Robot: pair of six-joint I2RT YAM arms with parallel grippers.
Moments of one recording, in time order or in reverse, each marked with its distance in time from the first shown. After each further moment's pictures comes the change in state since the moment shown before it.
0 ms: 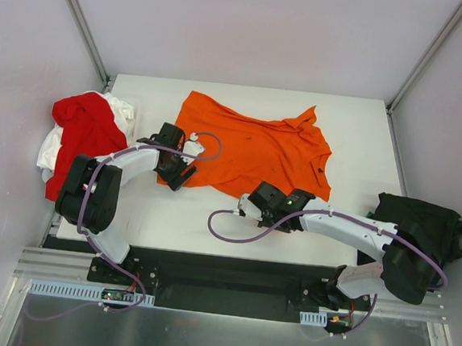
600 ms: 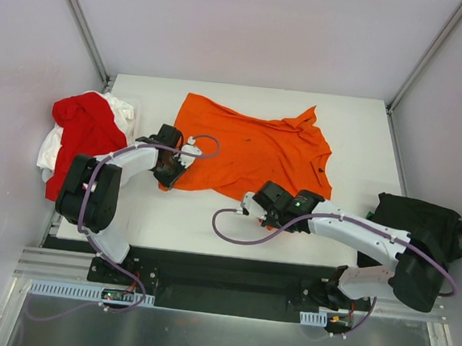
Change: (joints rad) left arm 0.021 0.006 0.006 -0.105 0.024 -0.026; right arm 0.000 -0.059 0.000 -0.026 0.015 0.001
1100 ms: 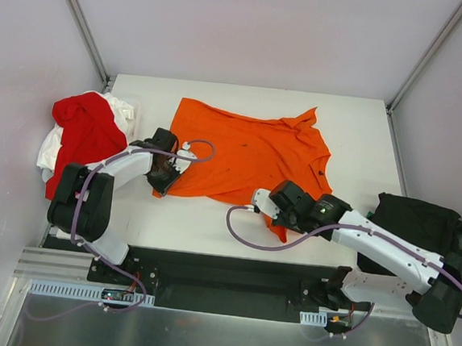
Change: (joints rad) left arm 0.006 -0.057 -0.032 -0.060 0.014 -0.002; right arm -0.021 -0.183 -0.001 -0.062 -0.023 0.003
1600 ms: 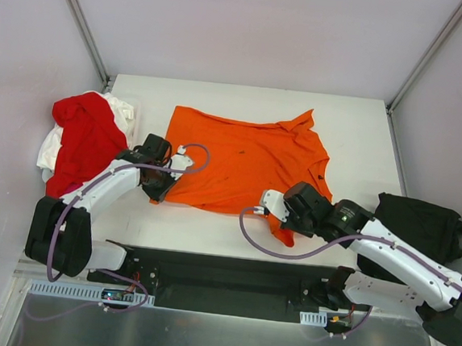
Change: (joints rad) left arm -0.023 -0.290 -0.101 -0.116 0.048 -0.027; right arm -0.016 -0.167 0.014 -0.086 -0.083 -0.001
